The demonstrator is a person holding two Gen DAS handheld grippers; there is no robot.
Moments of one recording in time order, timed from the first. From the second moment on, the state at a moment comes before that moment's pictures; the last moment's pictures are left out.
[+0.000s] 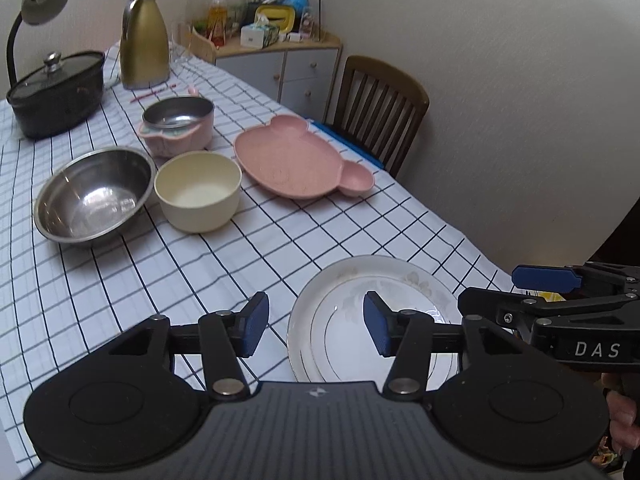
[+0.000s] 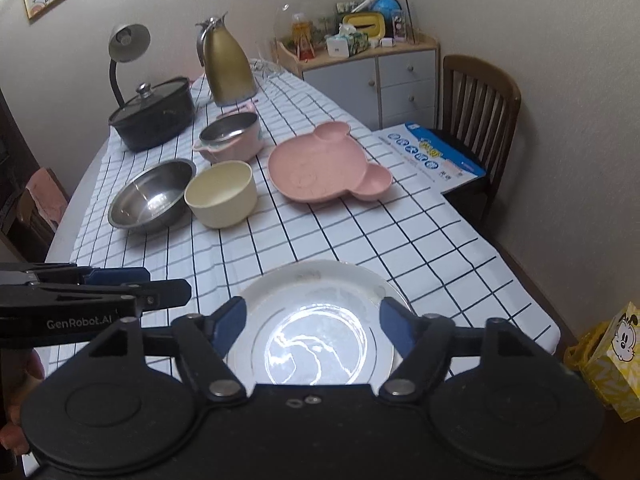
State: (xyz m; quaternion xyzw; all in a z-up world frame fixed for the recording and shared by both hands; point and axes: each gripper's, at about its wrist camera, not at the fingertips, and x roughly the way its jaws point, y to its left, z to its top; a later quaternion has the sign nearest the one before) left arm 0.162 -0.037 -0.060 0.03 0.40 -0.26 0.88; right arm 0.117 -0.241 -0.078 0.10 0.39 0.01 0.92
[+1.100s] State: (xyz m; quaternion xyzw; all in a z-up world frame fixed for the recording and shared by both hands) left arm 0.303 -0.058 0.001 0.09 0.34 -0.28 0.89; right arm 0.187 -0.230 -0.056 0.13 0.35 -0.09 0.92
